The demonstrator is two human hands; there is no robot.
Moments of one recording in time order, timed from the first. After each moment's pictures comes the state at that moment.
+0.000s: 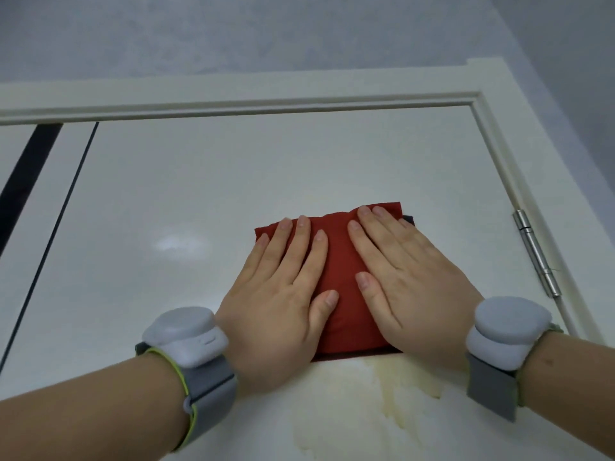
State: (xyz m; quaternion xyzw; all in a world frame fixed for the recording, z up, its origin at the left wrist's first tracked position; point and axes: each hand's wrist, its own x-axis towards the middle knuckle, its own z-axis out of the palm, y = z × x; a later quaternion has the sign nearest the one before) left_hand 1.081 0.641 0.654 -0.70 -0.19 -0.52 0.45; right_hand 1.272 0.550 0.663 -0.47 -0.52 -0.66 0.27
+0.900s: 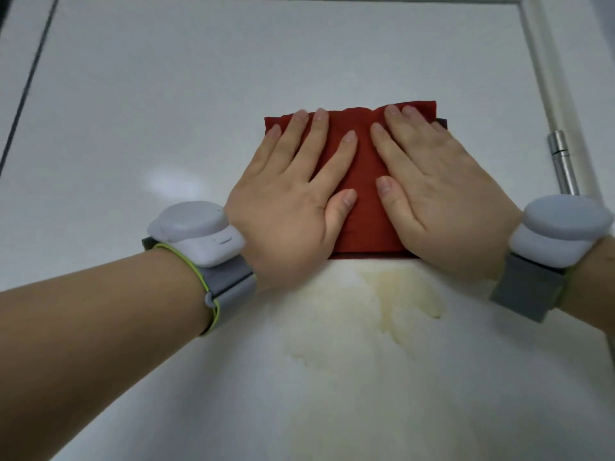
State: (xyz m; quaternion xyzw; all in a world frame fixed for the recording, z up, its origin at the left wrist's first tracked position) left_hand 1.098 0.633 0.658 -0.71 -0.19 -0.54 0.41; right_hand 1.285 0.546 0.671 -0.48 -0.52 -0.66 0.27
